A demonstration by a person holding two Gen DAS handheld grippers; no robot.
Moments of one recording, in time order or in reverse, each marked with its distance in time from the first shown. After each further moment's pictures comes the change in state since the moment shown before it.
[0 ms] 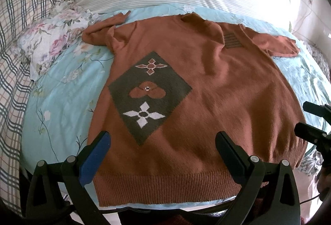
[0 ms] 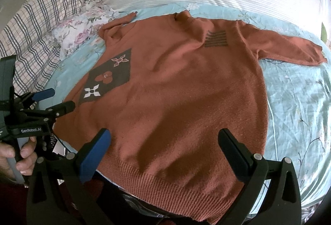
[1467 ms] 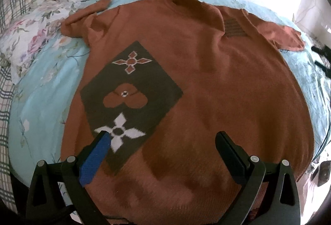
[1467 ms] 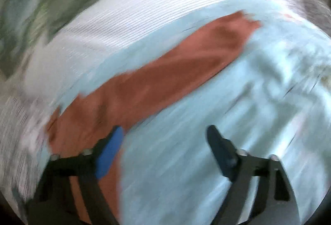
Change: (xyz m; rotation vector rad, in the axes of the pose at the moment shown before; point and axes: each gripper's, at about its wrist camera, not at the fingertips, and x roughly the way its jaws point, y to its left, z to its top) left arm 0.066 -0.022 0.039 0.026 0.123 -0.025; right arm 0.098 -0.493 0.283 0.574 -0.242 -0.239
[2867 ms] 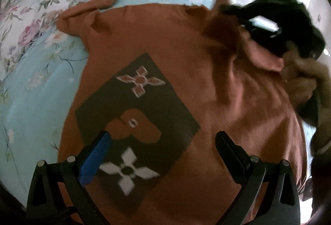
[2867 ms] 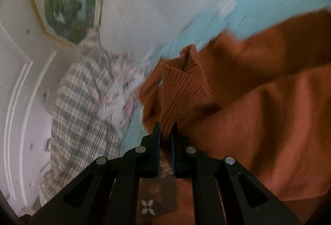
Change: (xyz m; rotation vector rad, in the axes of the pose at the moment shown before) left arm 0.023 0.048 0.033 -0.116 -0.056 -0.117; right arm 0.063 0.383 -0.112 -0.083 0.455 0.781
